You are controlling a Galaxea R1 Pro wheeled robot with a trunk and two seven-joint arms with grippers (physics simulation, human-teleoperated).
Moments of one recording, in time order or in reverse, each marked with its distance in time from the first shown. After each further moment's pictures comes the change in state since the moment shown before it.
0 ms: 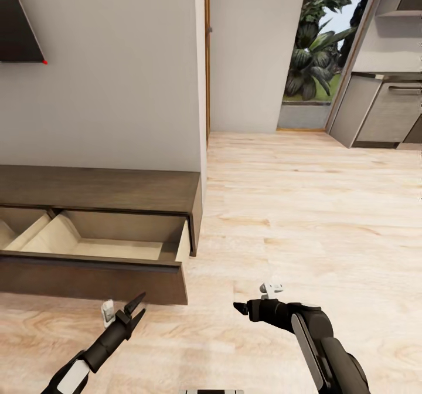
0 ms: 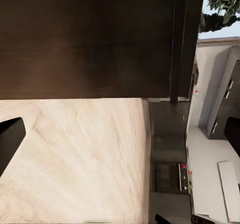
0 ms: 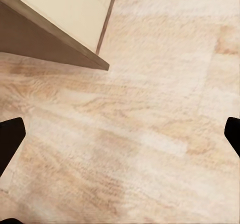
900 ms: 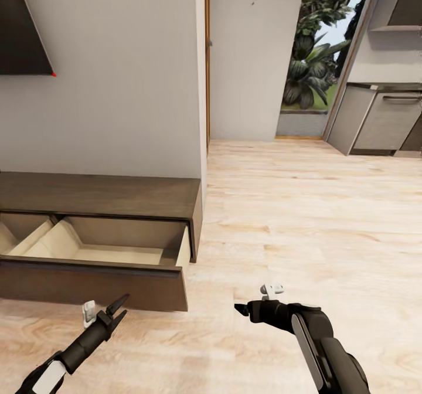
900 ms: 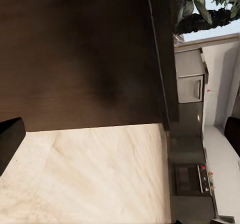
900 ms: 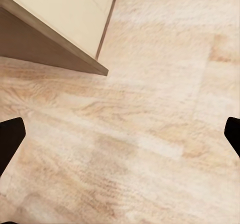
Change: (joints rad) left arm 0.003 0.104 -0.008 -0.001 -0.009 0.002 -0.002; right arm 0.000 0.000 -0.002 0.006 0.004 0.012 -0.011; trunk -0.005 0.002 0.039
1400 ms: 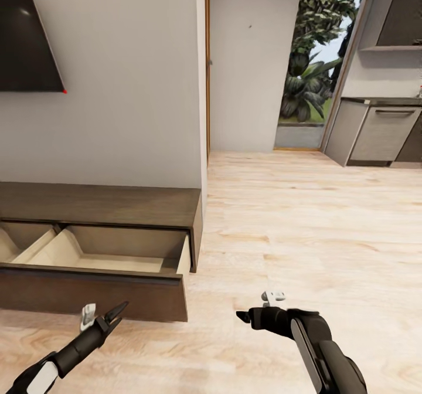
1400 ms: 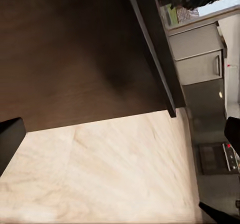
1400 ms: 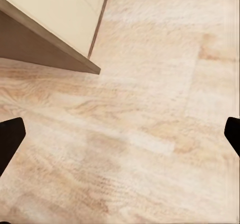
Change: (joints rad) left arm 0.000 0.035 0.002 0.001 -0.141 -0.015 0.017; right arm 0.000 -0.002 -0.003 0.065 0.003 -0.003 -0.032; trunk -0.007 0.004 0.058
